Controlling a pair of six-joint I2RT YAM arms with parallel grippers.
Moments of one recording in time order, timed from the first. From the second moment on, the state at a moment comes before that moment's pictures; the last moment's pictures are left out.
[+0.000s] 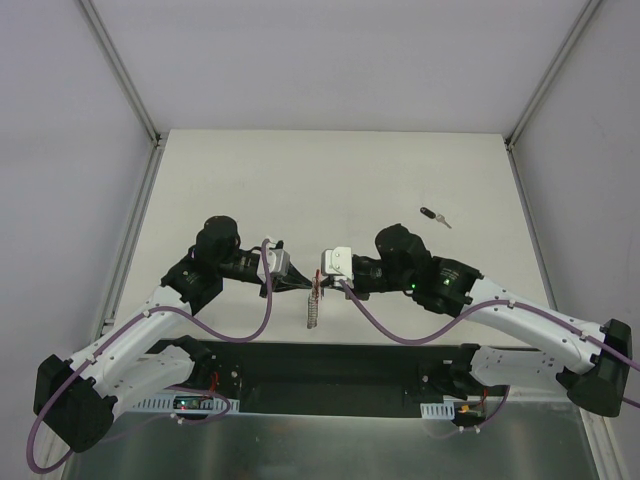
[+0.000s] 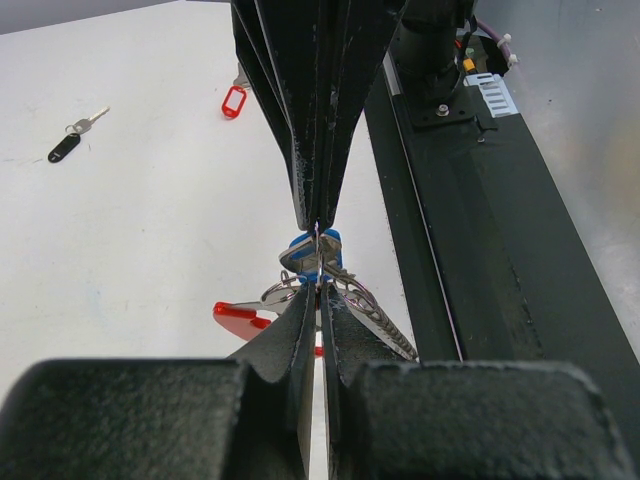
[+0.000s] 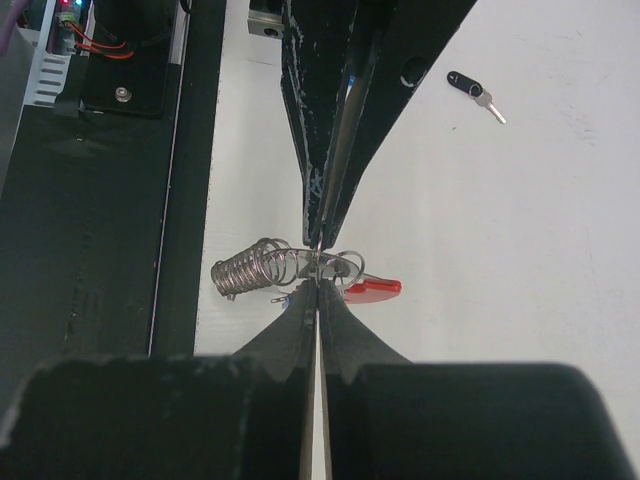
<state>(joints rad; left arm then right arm) -0.57 0.90 0.64 -0.10 1.08 0.40 1.04 1.07 0.94 -0.33 -0.40 -0.48</state>
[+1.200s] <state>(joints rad) -0.57 0.88 0.64 -0.10 1.06 0.41 1.03 1.07 0.94 -0.33 -0.41 -0.46</state>
